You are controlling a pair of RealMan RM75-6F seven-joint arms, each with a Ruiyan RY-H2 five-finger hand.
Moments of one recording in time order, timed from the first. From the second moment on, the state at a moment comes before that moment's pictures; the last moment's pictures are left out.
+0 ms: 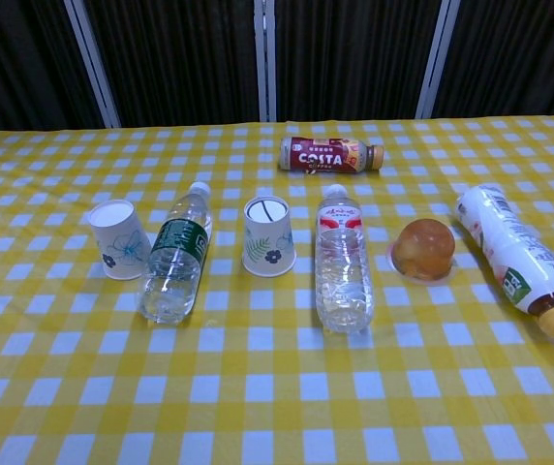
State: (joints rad) left arm -0.02 -1.00 -0.01 -1.88 1.50 1.52 0.20; right arm 0.25 -1.05 0.01 -1.62 -1.57 1.32 -0.09
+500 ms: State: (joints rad) left arm -0.04 -1.01 -0.02 -1.87 1.46 1.49 0.22; right arm 0.48 -1.02 0.01 -1.55 -1.48 0.89 0.00
